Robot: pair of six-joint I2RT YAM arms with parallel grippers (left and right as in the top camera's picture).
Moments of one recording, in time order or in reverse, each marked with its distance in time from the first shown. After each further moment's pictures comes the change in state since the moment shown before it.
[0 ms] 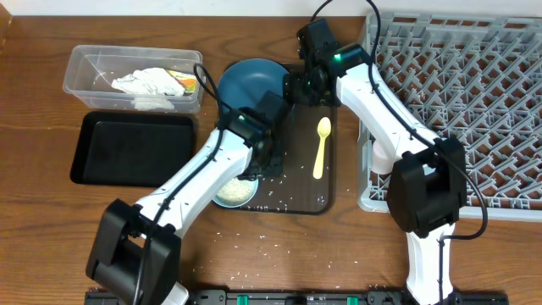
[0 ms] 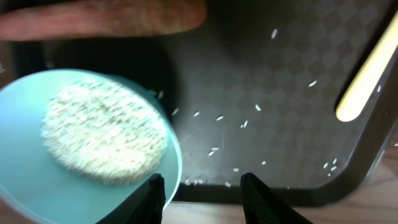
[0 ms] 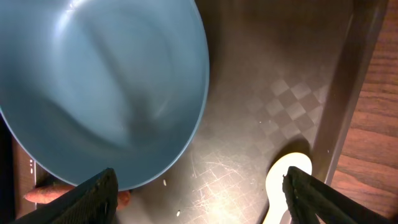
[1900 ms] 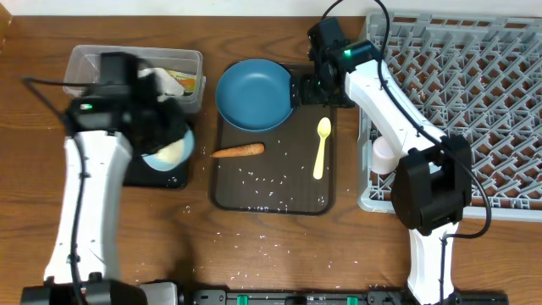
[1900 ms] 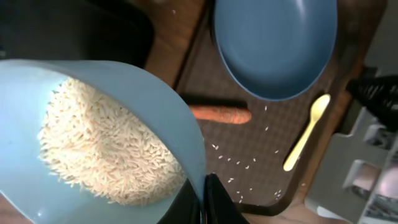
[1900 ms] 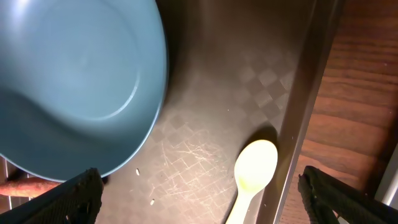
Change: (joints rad) left arm 0.681 -0.226 0.145 -0.153 0.328 0.304; right arm -0.043 0.000 0.000 -0.064 0.000 -0.050
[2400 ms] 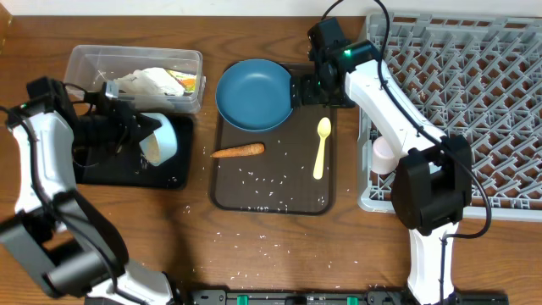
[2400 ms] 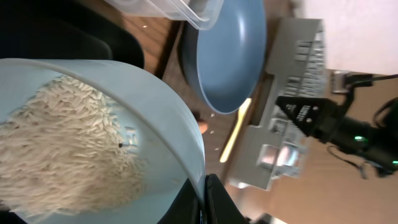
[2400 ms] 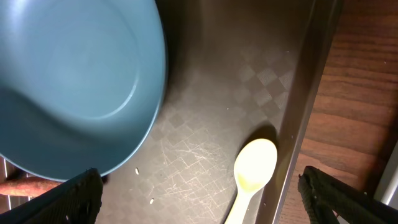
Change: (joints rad) left arm 0.378 0.311 -0.001 -0.011 0.585 0.331; right arm 0.000 0.000 0.000 -0.004 0.001 0.000
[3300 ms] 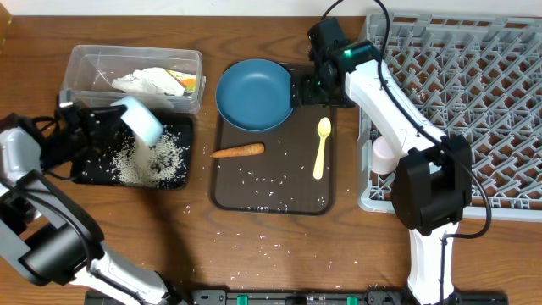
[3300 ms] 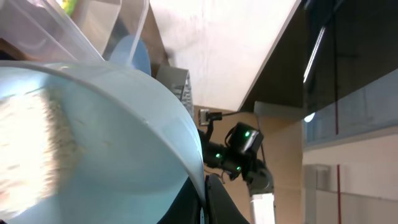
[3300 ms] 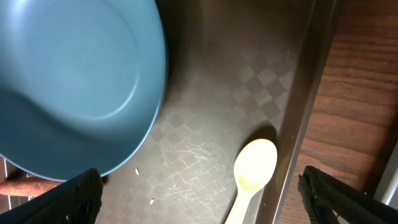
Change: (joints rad) left arm 0.223 0.138 -0.001 -0.040 0.534 0.034; right arm 0.000 0.000 0.000 0.002 0.000 0.000
